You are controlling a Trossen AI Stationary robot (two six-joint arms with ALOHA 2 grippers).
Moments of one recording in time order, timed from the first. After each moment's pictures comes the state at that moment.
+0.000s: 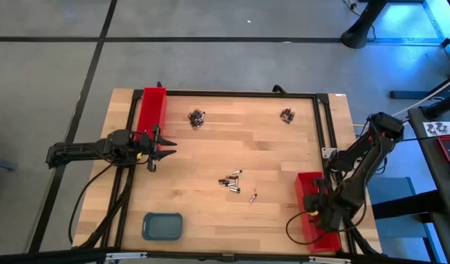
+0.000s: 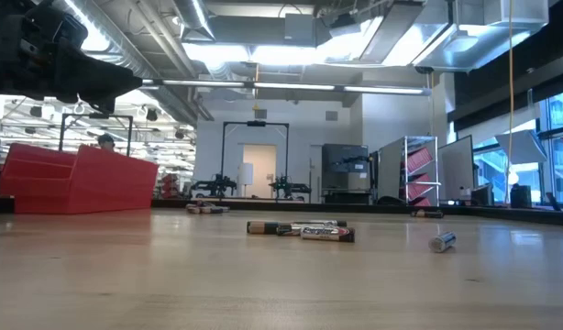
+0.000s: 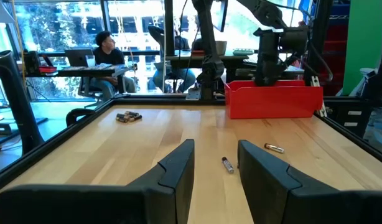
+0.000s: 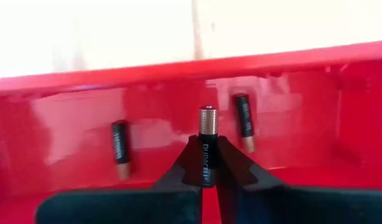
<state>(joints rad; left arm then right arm) 0.08 0.02 0.01 0.01 0.02 0.03 1.07 1.37 0.80 -0.93 0.13 1.05</state>
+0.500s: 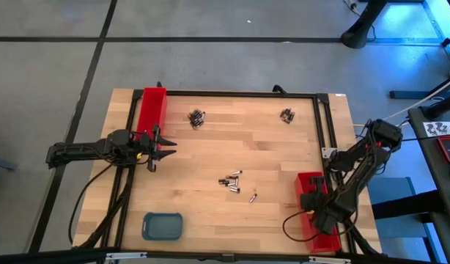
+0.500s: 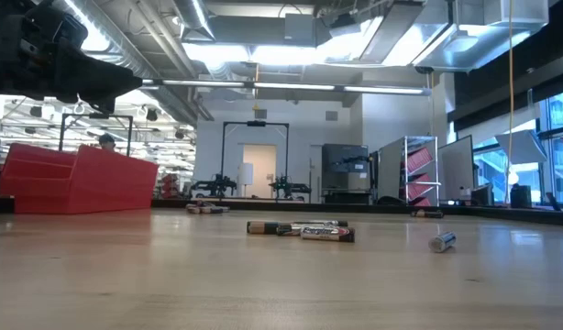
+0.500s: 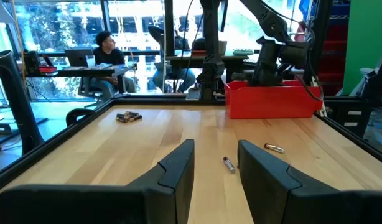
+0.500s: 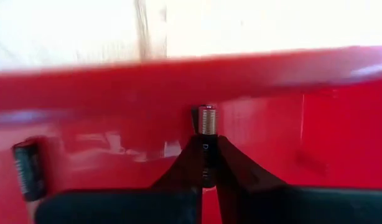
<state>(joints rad) 0.08 0.02 0.01 0.01 0.02 0.03 1.07 1.48 0.77 -0.94 0.20 1.04</state>
